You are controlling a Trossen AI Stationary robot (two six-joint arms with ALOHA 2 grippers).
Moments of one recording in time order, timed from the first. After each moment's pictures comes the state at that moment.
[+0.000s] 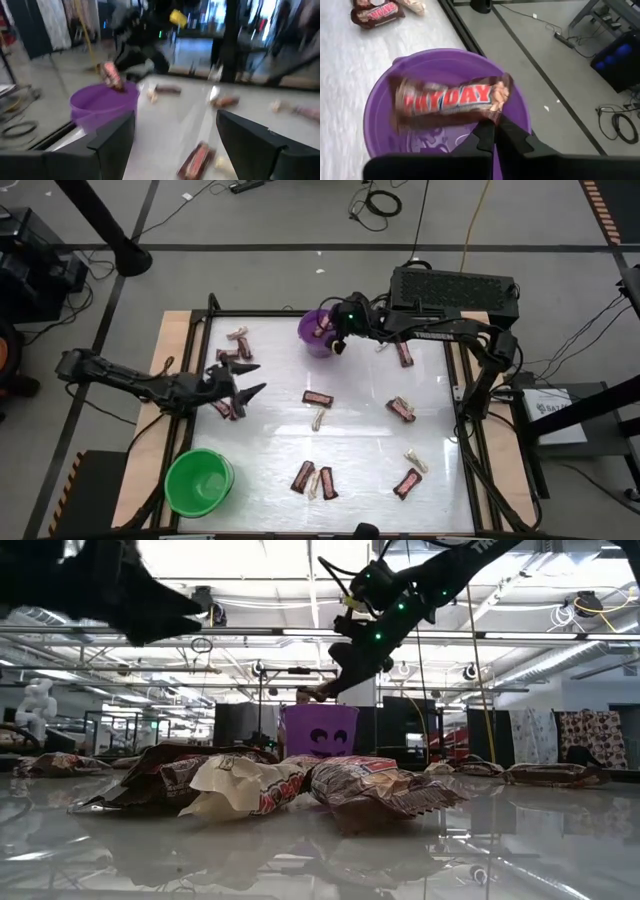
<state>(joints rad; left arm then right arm) -0.19 0.61 0.14 0.49 -0.52 -0.02 -0.43 1.77 1.27 -0.13 0.24 -0.13</state>
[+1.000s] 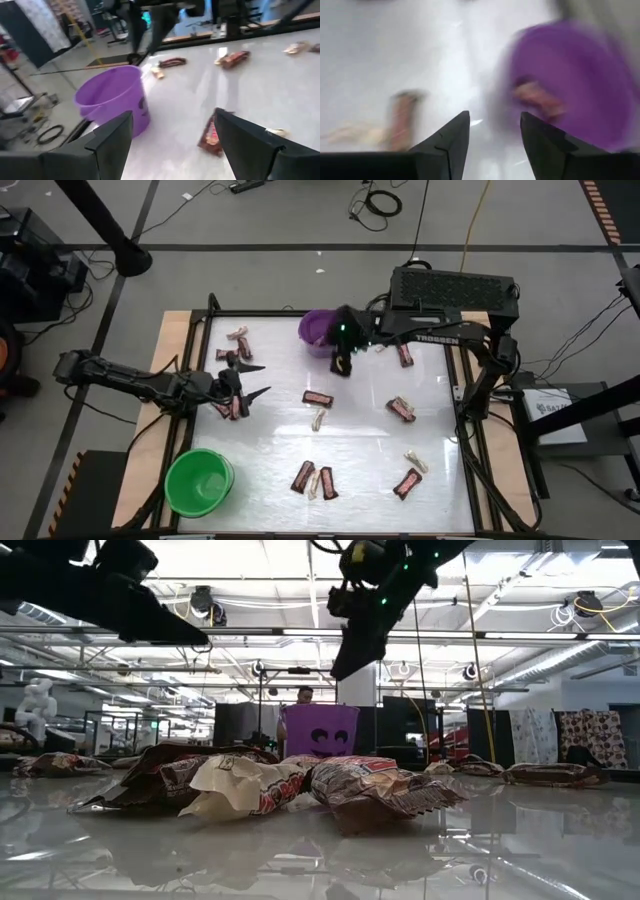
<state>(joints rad) -0.13 0.69 0.25 0.23 -0.44 0.17 -0.30 1.75 1.45 -0.60 -0.04 -0.09</state>
